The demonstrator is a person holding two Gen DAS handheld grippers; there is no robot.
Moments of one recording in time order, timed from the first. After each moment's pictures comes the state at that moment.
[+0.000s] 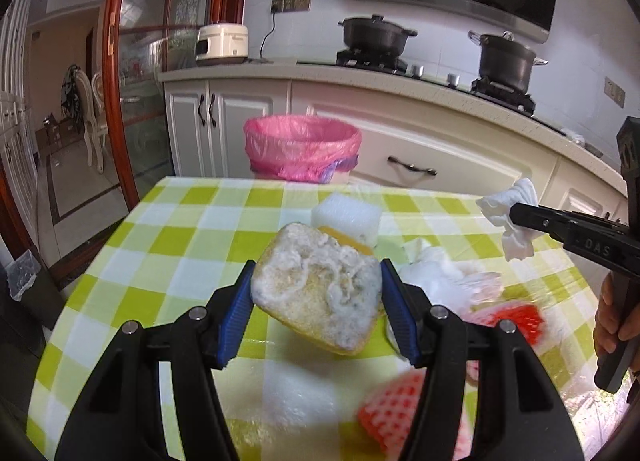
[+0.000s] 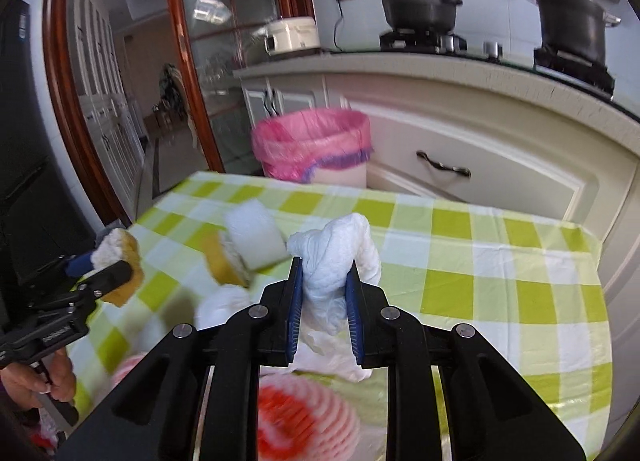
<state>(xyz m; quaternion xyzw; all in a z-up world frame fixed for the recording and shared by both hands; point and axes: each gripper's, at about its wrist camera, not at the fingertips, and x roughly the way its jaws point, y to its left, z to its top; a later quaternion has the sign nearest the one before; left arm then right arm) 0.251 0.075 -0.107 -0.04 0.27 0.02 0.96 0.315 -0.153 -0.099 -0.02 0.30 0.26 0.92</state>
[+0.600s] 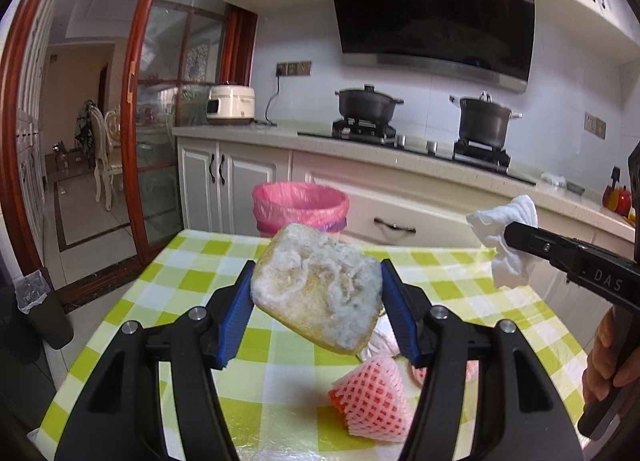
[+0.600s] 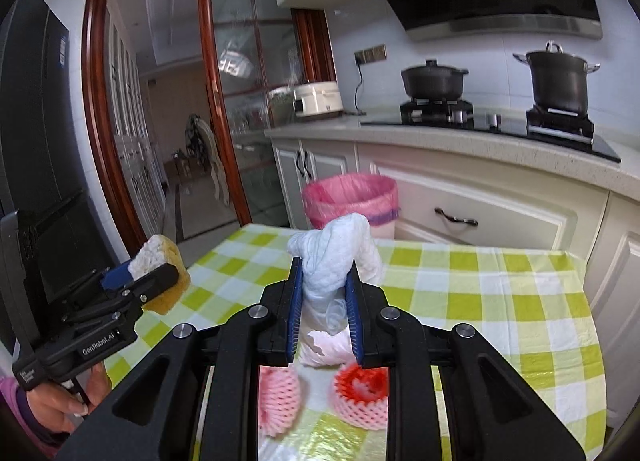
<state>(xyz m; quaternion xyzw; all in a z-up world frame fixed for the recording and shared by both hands) 0.158 0.053 -0.045 -0.05 0.17 0.03 0.98 0.209 -0.148 -0.038 0.01 0.20 0.28 0.94</state>
